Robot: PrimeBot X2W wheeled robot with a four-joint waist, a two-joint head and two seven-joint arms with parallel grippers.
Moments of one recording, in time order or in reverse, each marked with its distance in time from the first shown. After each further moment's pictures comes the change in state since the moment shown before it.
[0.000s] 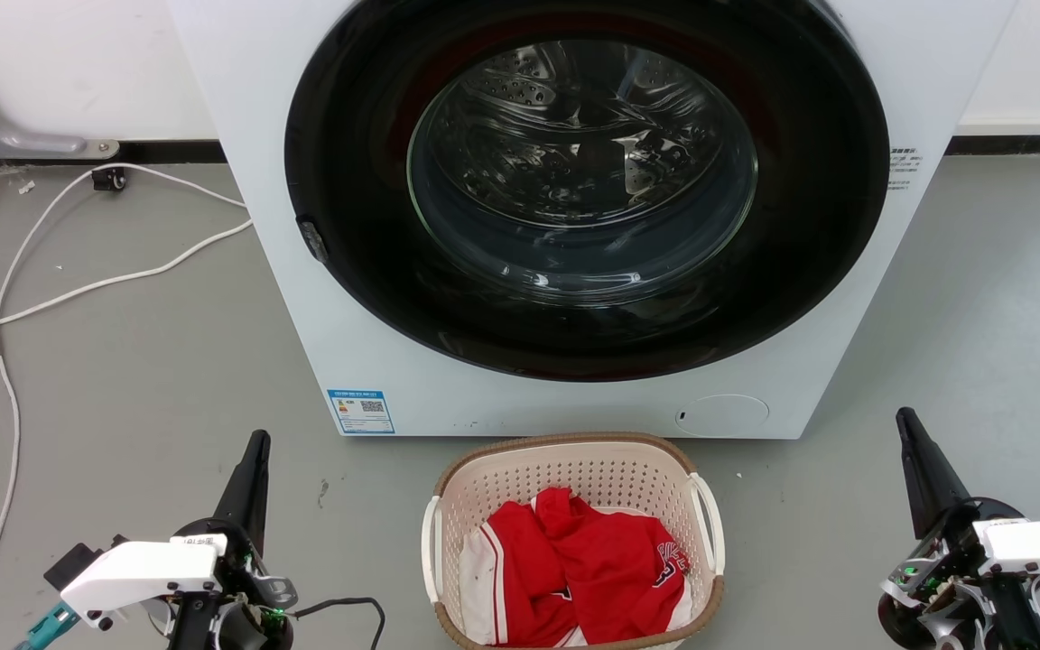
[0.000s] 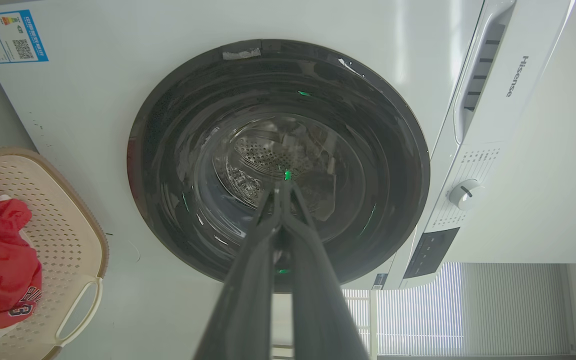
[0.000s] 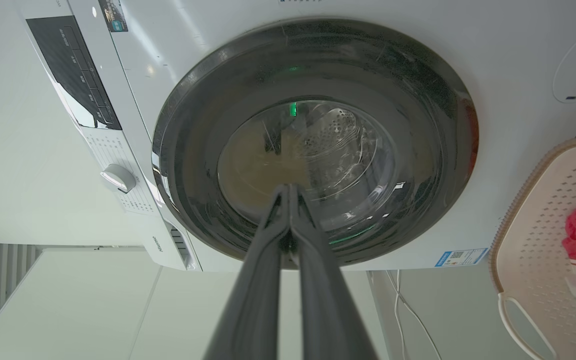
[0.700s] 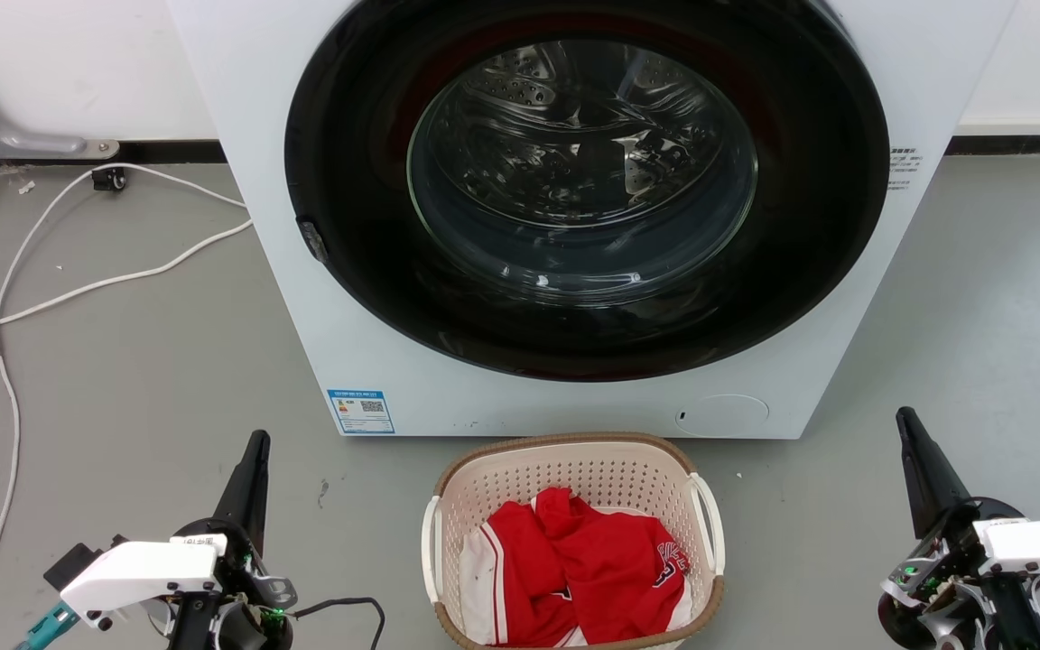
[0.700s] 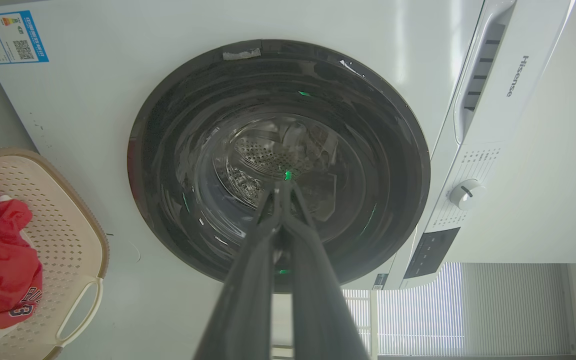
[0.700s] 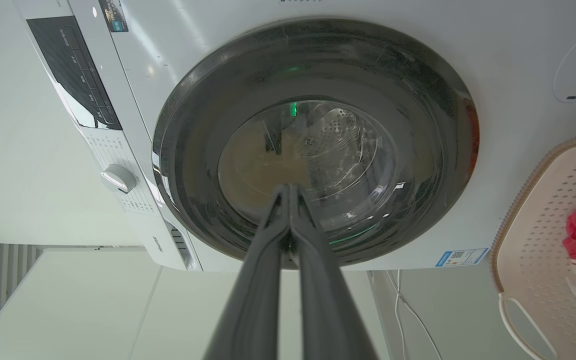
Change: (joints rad) left arm 0.000 -0.003 0.005 0.000 0.005 0.000 0.003; right arm -0.001 0.002 -0.003 0.000 -0.002 0.000 0.003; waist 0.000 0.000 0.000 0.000
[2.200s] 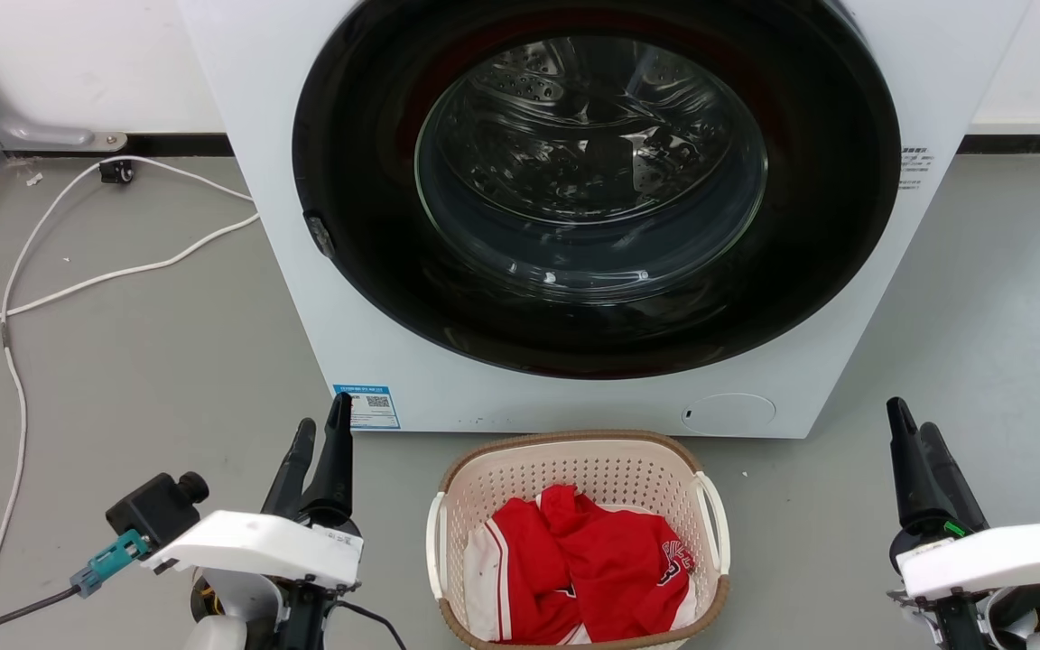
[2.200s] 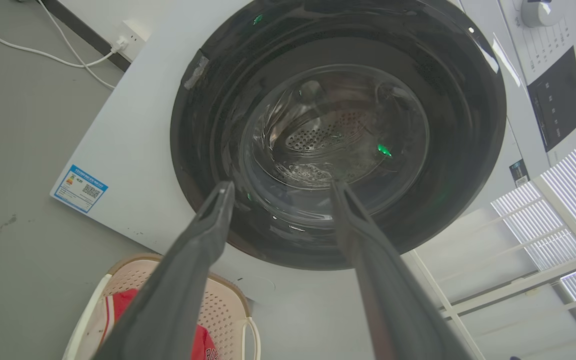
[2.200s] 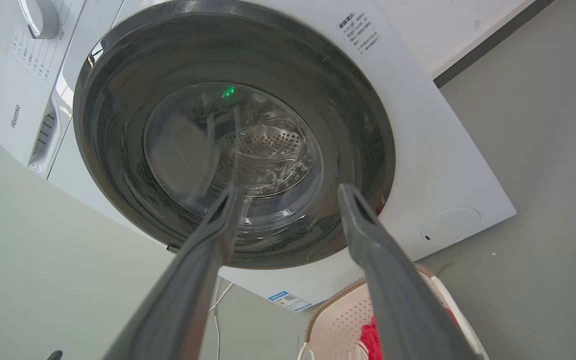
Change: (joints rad) left arm -0.007 -0.008 -0.162 -0.064 0.714 0.018 -0.169; right arm 0.067 0.005 0.035 -0.129 -0.776 0.000 -0.138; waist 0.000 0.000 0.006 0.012
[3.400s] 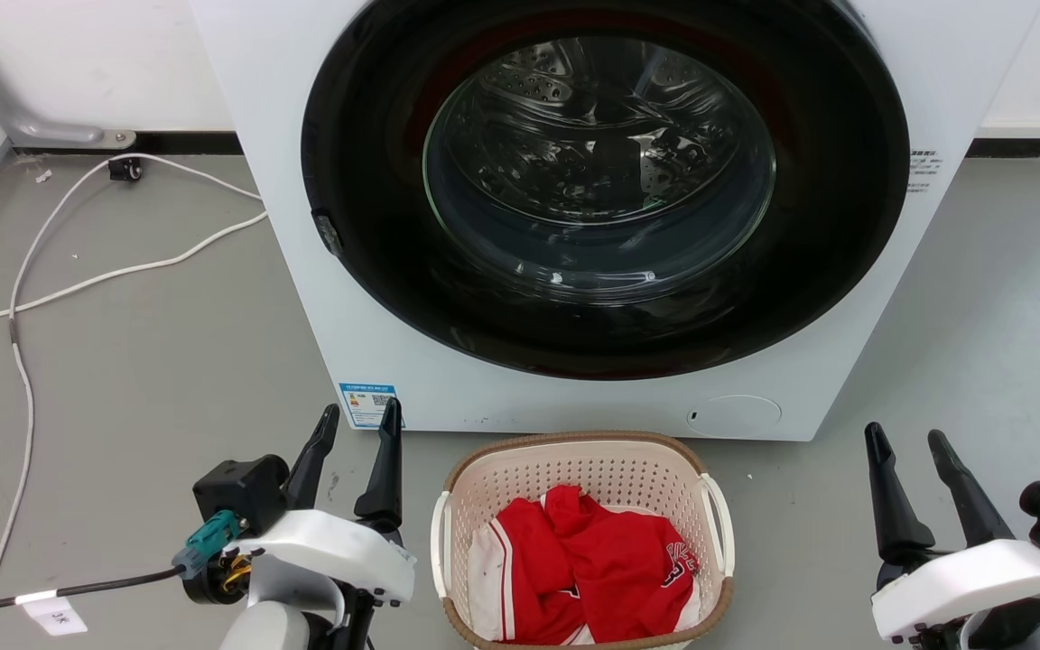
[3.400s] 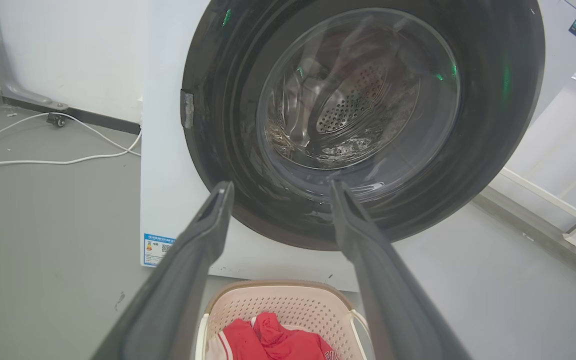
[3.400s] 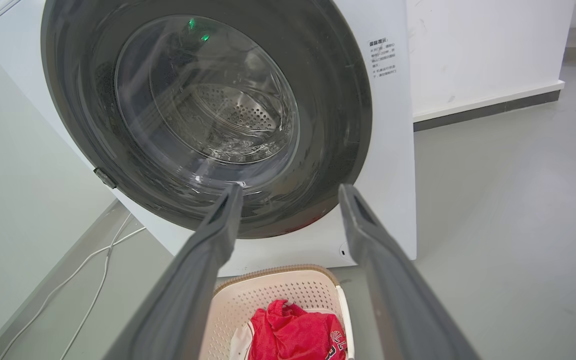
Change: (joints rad) left arm -0.037 0.017 -0.096 0.068 0.466 0.042 -0.099; right arm 0.071 0.001 0.009 -0.119 -0.475 0.000 0.038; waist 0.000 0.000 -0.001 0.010
